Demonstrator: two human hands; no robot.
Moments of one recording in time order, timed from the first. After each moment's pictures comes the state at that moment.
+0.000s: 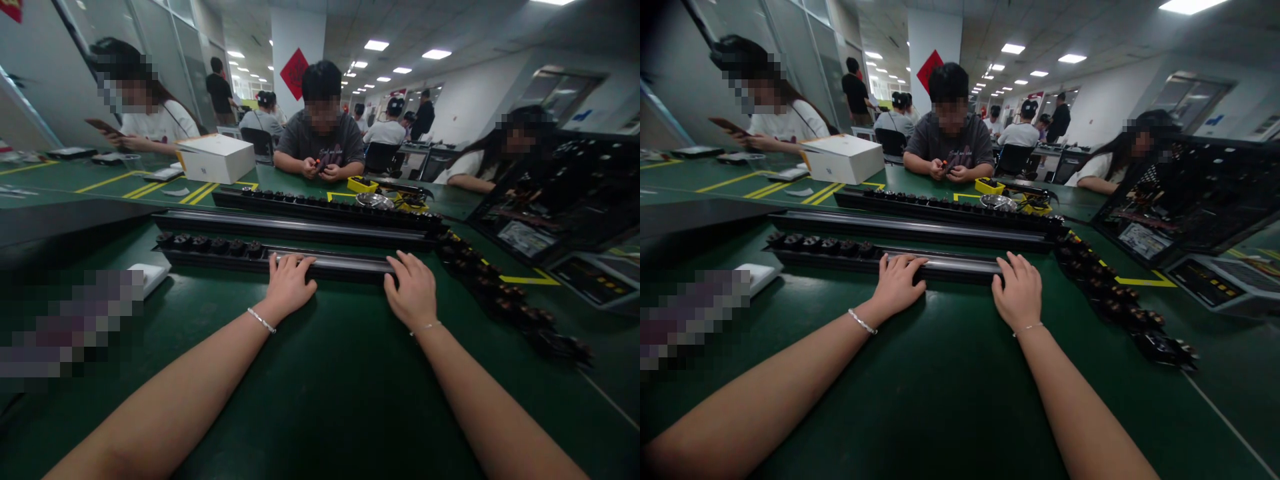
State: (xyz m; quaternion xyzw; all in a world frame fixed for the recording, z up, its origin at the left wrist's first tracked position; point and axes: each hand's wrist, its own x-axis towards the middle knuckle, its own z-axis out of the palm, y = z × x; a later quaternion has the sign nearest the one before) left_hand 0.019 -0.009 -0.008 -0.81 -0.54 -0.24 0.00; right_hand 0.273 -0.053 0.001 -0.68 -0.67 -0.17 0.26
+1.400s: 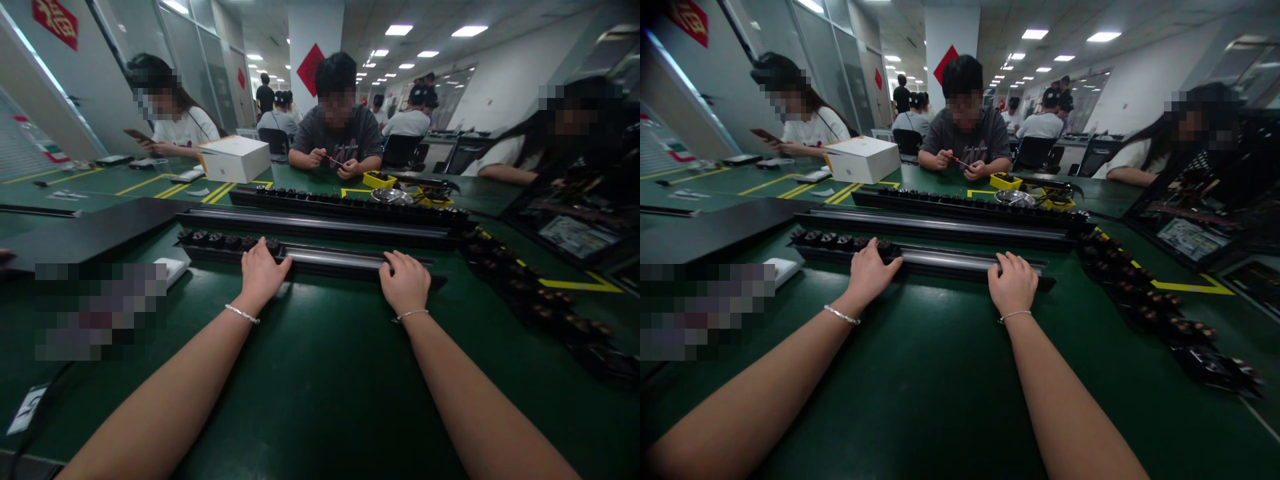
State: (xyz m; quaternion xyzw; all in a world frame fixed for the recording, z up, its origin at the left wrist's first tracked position) left_hand -0.031 0.009 -0.003 -0.63 -0.72 -0.29 0.01; right_hand 0.245 -0.021 -0.015 -0.74 -0.60 -0.09 0.31
